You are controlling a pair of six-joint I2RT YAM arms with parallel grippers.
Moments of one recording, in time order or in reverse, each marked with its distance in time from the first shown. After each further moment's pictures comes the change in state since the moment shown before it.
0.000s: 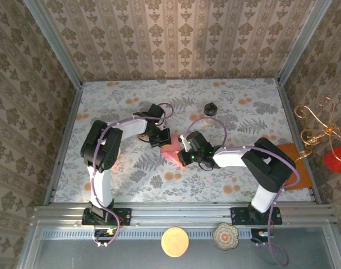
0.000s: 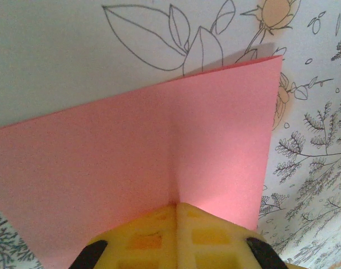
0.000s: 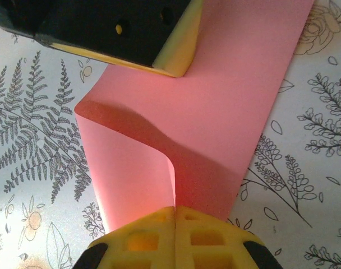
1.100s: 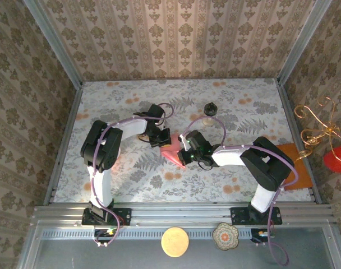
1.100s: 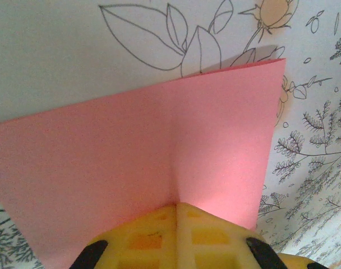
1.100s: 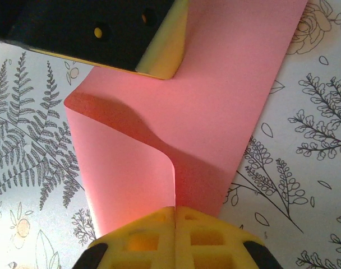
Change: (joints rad) left arm 0.000 0.000 0.000 0.001 0.003 0.003; right arm -0.006 0.017 0.026 -0.031 0.013 0.003
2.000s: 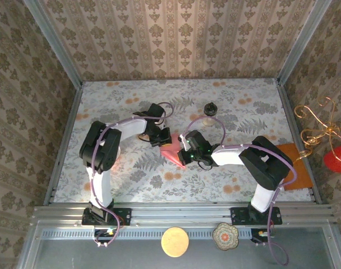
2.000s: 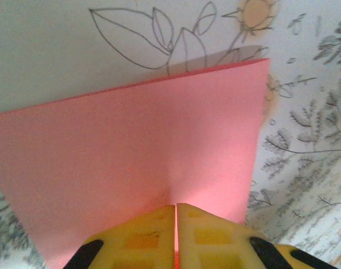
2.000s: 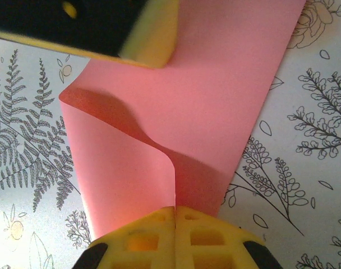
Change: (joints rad) left arm -0.002 -0.043 -0.008 0.003 -0.012 -0.024; right arm -0.003 0.016 0.007 -0.009 -0.005 0.004
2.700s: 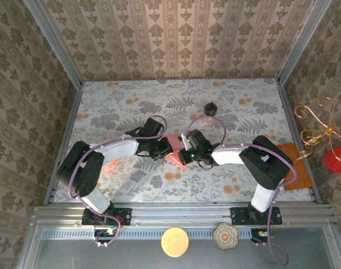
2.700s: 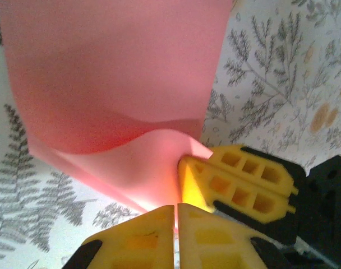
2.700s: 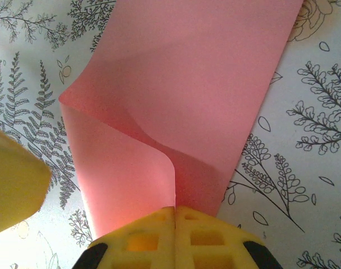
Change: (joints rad) left arm -0.118 -0.315 -0.372 0.281 -0.026 -0.410; right arm -0.009 0.003 0.008 -0.016 -0.027 0.024
